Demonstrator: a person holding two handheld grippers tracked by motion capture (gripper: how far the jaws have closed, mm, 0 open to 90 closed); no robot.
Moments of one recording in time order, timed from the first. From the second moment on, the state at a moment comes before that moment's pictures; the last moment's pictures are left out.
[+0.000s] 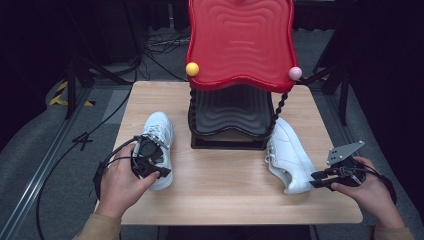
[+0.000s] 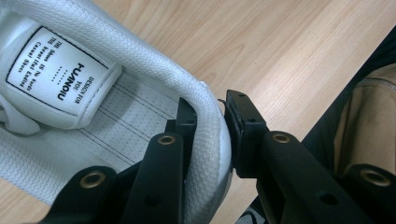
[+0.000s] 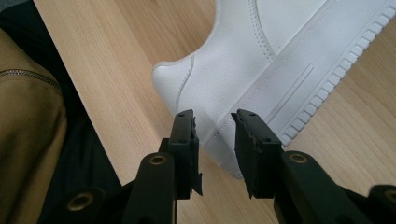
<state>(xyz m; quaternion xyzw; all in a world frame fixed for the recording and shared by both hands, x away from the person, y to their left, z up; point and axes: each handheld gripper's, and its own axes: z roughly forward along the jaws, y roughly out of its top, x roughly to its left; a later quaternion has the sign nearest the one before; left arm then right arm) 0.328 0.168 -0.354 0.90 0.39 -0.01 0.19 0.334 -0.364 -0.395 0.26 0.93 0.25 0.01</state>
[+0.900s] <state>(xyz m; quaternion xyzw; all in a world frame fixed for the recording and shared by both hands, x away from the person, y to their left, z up) 0.351 0.161 -0.258 0.90 0.37 0.03 0.21 0.329 -0.374 -0.389 0.25 0.93 0.26 0.01</state>
